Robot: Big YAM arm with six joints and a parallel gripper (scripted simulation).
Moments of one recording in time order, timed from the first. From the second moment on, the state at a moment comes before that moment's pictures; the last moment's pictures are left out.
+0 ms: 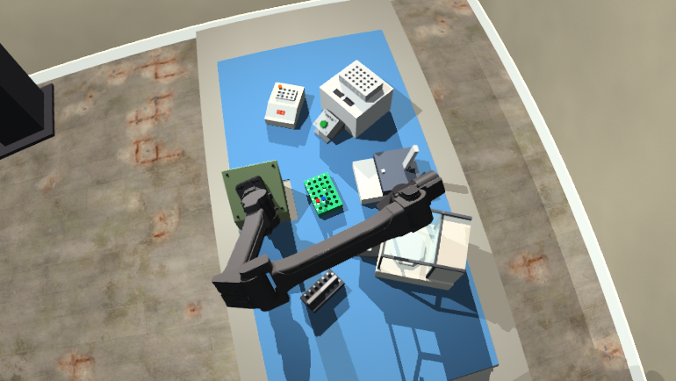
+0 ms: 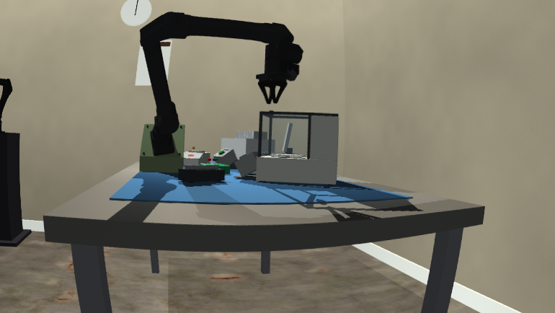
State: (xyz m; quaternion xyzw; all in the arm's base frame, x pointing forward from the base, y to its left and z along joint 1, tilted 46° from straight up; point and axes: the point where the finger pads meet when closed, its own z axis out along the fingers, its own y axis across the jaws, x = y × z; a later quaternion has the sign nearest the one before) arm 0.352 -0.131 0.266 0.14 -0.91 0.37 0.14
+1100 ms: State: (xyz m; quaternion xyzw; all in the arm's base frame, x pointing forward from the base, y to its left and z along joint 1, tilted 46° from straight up) arm 0.351 -0.130 0.266 -0.26 -0.88 0.39 -0.03
